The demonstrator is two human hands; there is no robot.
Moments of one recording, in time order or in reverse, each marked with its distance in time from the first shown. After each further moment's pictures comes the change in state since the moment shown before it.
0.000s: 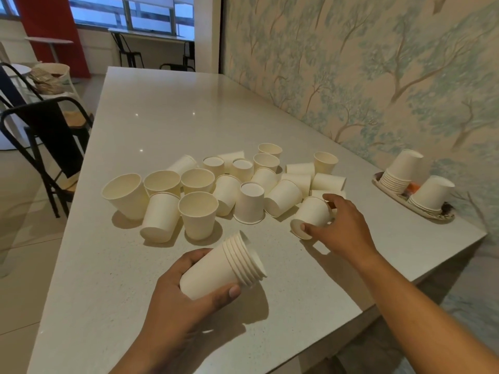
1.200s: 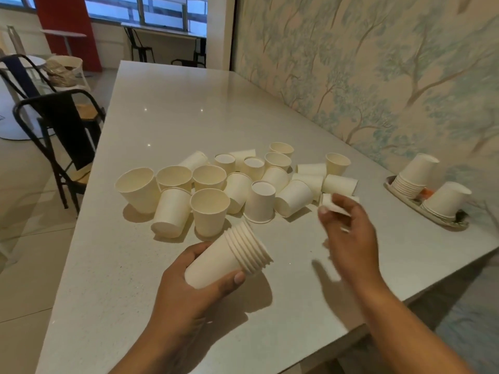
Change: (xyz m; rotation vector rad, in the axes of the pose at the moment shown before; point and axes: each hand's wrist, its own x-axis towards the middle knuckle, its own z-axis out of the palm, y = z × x) left_hand 0.000 0.012 0.004 -0.226 0.038 -0.086; right_hand -0.054 -0.049 0.006 0.554 0.168 0.040
